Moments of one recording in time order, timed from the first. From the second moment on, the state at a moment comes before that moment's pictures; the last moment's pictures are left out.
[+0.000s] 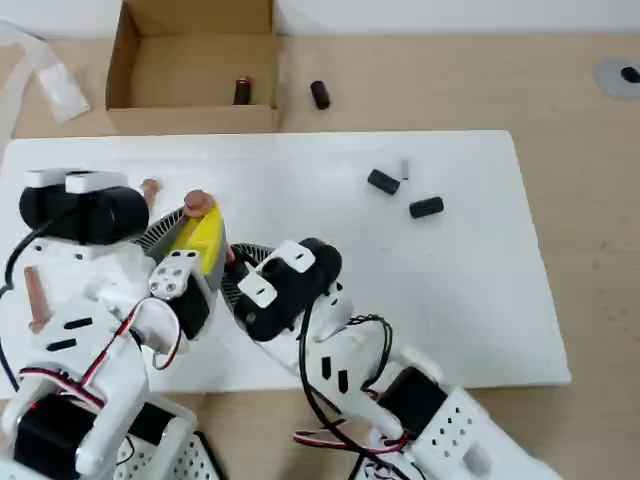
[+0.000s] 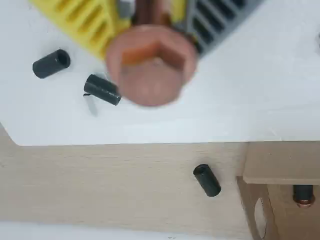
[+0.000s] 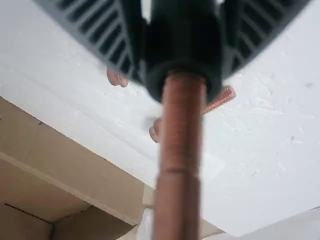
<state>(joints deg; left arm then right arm) 18.0 -80.1 40.9 61.1 7.3 -53.1 -80.7 77.4 23.1 -6.9</state>
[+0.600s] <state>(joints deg) 23.6 -80.1 41.4 69.0 6.8 -52.8 -80.8 77.4 23.2 -6.9</state>
